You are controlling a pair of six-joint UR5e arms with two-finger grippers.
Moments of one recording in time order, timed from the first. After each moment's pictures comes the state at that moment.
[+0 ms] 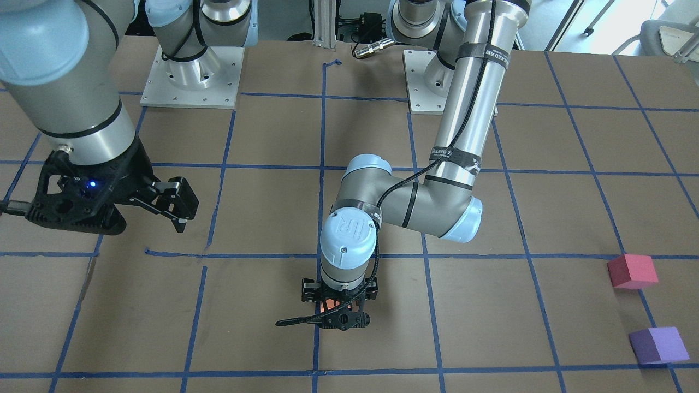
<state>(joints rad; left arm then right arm) -1.86 -2.30 -1.41 -0.95 1.57 -0.33 1.61 -1.32 1.33 -1.67 -1.63 0.11</state>
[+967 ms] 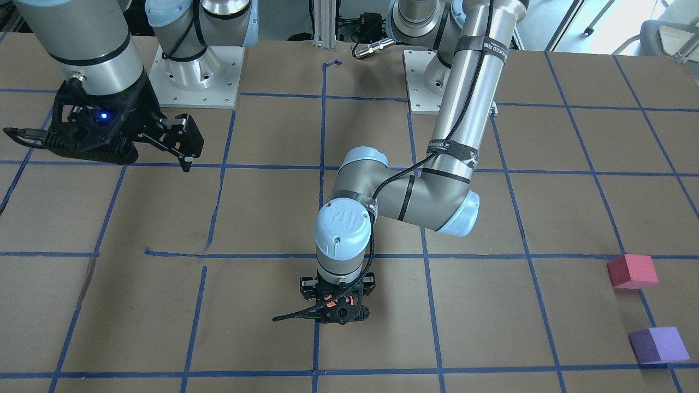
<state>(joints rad) -1.87 -2.27 -1.42 -0.96 1.60 -0.38 1.61 -1.46 1.43 -1.53 -1.65 0.12</state>
